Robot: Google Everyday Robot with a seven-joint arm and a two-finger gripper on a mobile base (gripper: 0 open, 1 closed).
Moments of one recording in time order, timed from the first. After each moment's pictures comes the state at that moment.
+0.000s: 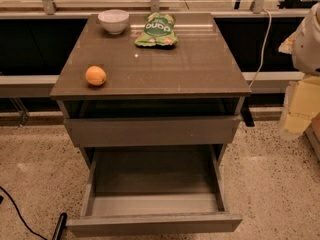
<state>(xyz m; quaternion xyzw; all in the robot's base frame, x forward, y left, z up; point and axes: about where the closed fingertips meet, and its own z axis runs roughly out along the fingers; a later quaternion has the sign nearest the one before) 0.439 -0.235 0.973 -0.59 0.79 -0.10 0.12</state>
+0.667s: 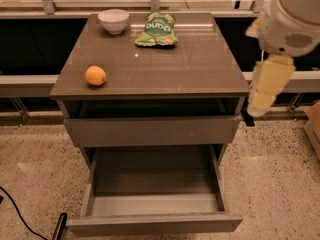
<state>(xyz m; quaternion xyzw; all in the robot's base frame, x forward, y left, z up) 0.482 -0.194 0.982 -0.63 0.76 -0.08 0.16</state>
